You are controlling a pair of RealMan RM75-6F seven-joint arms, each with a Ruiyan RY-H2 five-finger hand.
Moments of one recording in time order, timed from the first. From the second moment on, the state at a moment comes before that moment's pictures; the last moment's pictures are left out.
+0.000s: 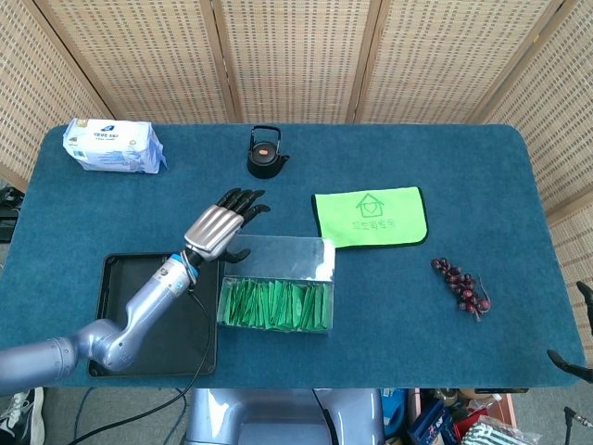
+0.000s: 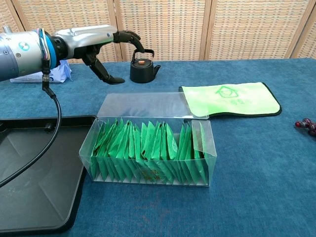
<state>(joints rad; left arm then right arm) -0.88 -1.44 -0.28 -1.53 1.19 0.83 0.17 -0.05 -0.98 0.08 -1.69 -1.41 1.53 0.03</state>
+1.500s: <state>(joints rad) -0.98 -1.48 -0.10 -1.51 1.55 0.74 0.18 -0.05 -0.99 0.09 -1.69 -1.39 1.52 0.03</state>
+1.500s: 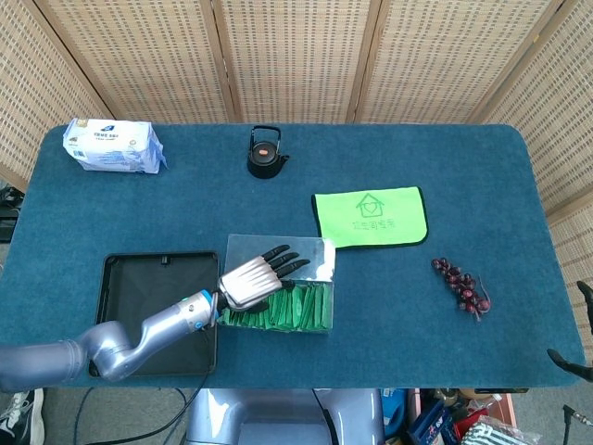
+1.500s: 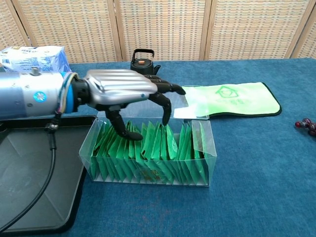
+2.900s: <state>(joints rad) -1.01 -1.60 -0.09 -1.43 1.46 0.75 0.24 -0.04 -0.98 0.09 -1.68 -1.38 1.51 0.05</state>
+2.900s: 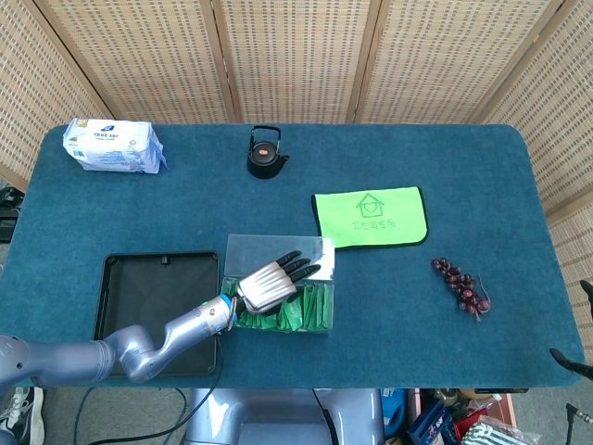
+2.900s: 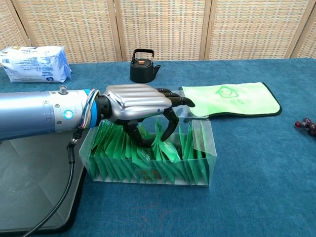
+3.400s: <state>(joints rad) -1.01 -1.59 -0.09 -1.43 1.46 0.78 0.22 -0.04 -0.98 0.09 -1.68 -1.38 1.51 0.06</state>
